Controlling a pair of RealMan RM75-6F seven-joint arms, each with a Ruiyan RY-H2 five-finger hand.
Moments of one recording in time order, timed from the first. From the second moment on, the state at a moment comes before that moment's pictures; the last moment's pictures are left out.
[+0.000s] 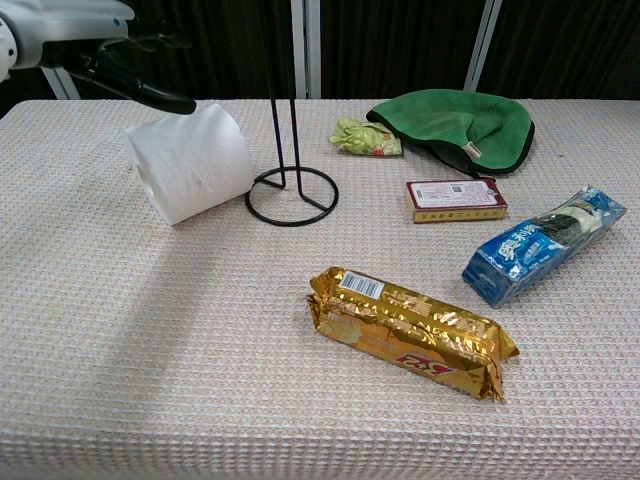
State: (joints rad) left arm -0.86 -1.30 -0.24 -1.80 0.64 0.99 0.58; right arm 0.00 -1.15 0.03 -1.40 -1.51 1.51 0.17
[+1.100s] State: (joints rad) left arm -1.08 -1.54 -0.20 -1.52 0.23 1.03 0.77; right arm 0.00 -1.16 0.04 -1.38 -1.49 1.48 0.18
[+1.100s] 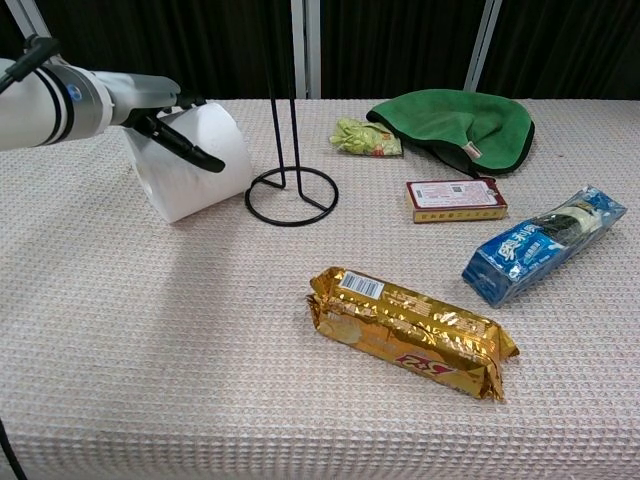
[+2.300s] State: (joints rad) left arm -0.72 -1.38 -0.59 -1.79 0.70 1.39 -0.10; right arm -0.01 -1.16 0.04 -1.40 -1.50 1.51 0.15
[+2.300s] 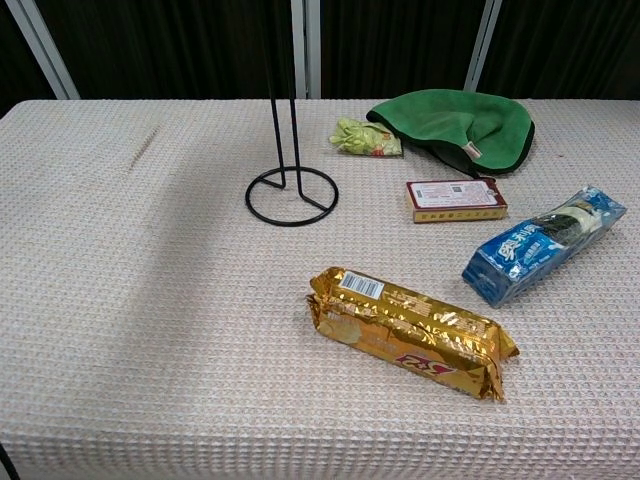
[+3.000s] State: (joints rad) left arm -0.75 -1.65 -0.63 -1.68 0.90 1.37 -0.40; right arm -0.01 -1.14 0.05 -1.40 -1.49 1.50 0.17
